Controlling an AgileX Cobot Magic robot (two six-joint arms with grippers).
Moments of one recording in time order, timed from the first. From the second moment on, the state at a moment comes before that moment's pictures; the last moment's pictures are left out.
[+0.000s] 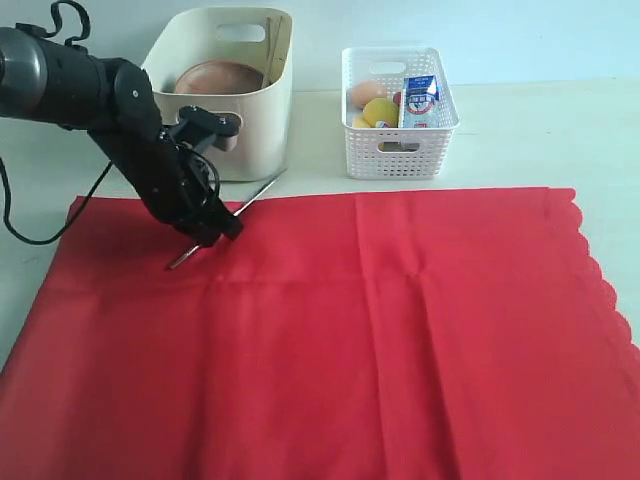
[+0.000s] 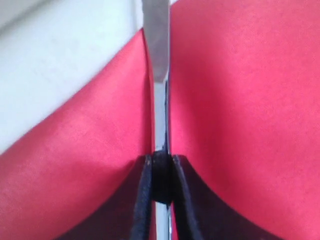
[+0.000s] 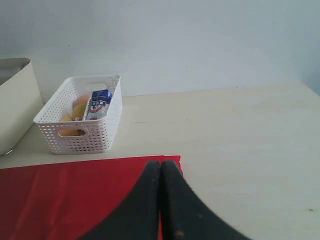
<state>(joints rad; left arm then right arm) -0.39 2.13 -1.36 -0.22 0.66 0.44 0.01 0.20 -0.29 -0.01 0.43 0.09</state>
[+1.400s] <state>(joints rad) -0.28 2.10 -1.66 -0.39 0.27 0.52 0.01 0.24 -0.29 -0.01 0.43 0.09</state>
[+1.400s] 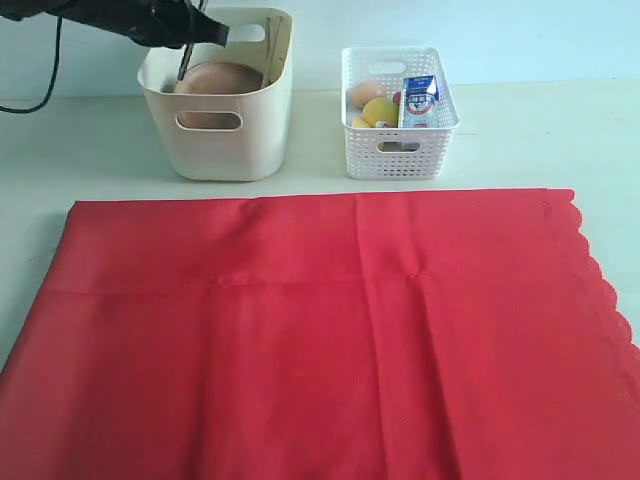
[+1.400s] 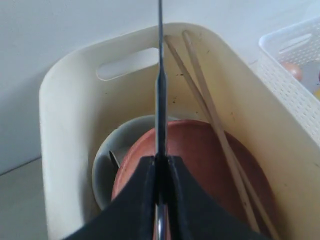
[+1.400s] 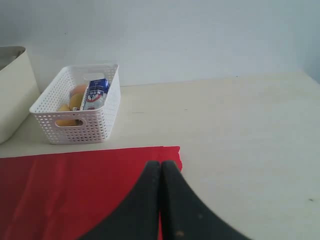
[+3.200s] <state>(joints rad) -0.23 1.70 -1.48 -0.39 1.10 0.34 0.01 0.37 -0.35 0.00 0.56 0.08</state>
